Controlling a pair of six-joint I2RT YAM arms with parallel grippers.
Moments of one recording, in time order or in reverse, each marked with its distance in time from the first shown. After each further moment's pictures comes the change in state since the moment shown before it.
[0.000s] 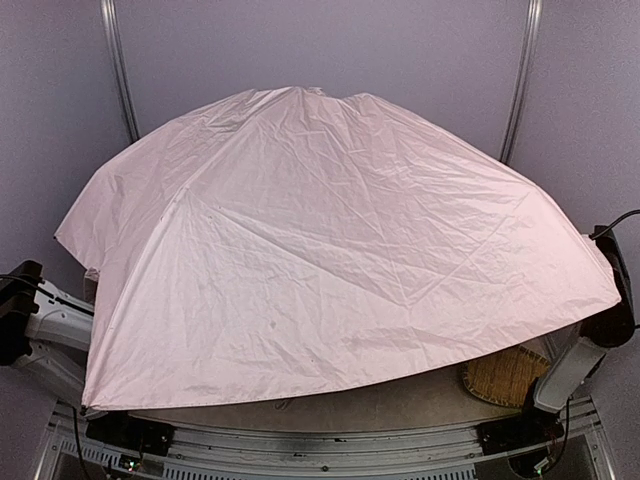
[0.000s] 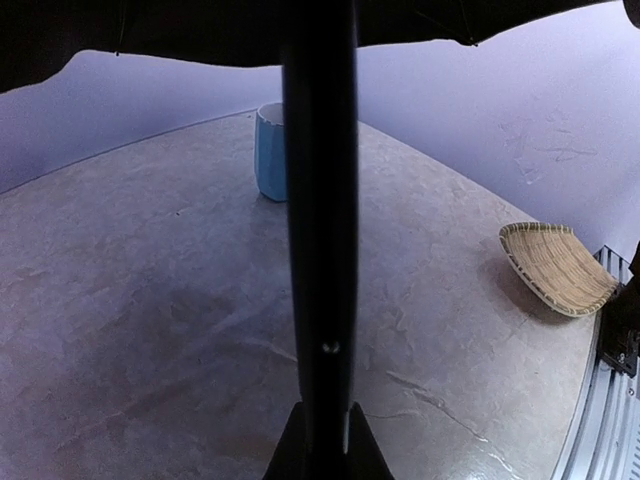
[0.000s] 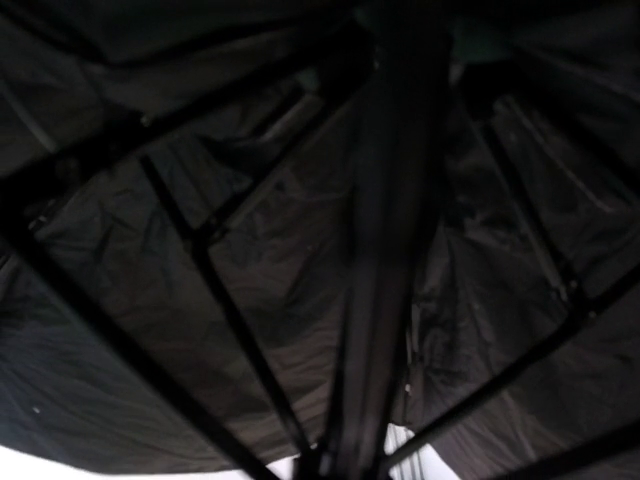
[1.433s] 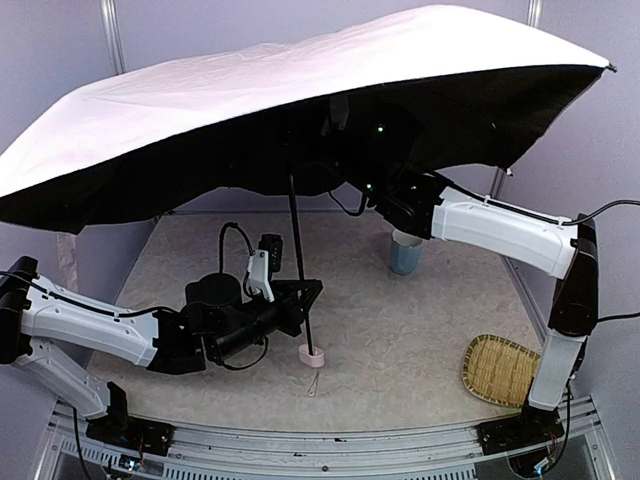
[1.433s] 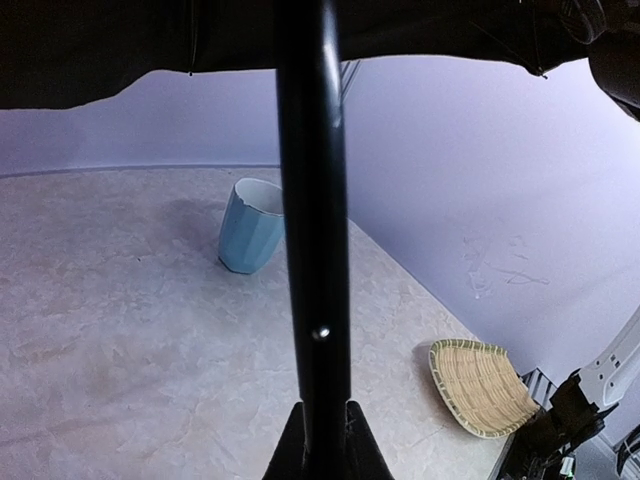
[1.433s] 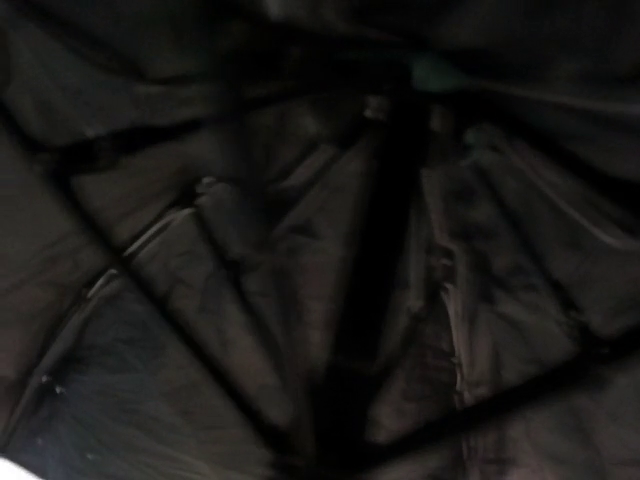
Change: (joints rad) left arm -0.070 0.019 0.140 0.020 -0.112 -0.231; right arm -0.039 0.191 0.494 -0.358 0.003 -0.061
